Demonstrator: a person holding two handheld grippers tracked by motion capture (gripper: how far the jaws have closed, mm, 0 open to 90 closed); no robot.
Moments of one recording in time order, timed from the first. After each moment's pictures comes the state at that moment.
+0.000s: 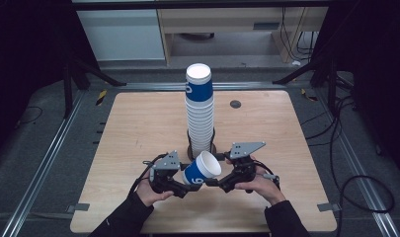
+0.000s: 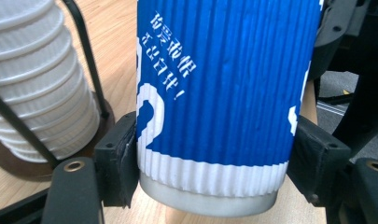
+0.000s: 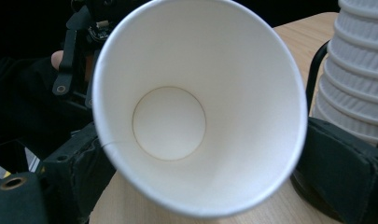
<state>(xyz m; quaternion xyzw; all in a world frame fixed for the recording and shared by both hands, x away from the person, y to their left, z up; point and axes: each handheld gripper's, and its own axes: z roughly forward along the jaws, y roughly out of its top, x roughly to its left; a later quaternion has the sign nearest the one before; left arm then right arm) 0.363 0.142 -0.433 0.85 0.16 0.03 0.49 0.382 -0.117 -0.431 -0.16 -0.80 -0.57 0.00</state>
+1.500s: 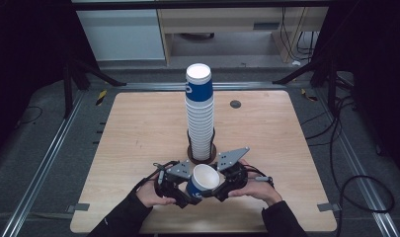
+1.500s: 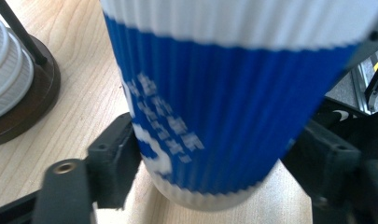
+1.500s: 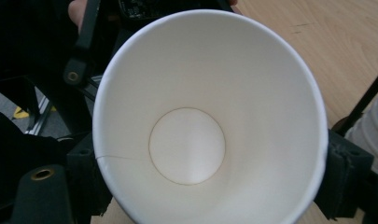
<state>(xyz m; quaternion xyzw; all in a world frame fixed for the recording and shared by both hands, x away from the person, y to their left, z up) 0.363 0.128 -0.451 0.92 0.11 -0.02 0.38 0.372 -0.094 -0.438 -0.09 -0.86 -0.50 0.02</state>
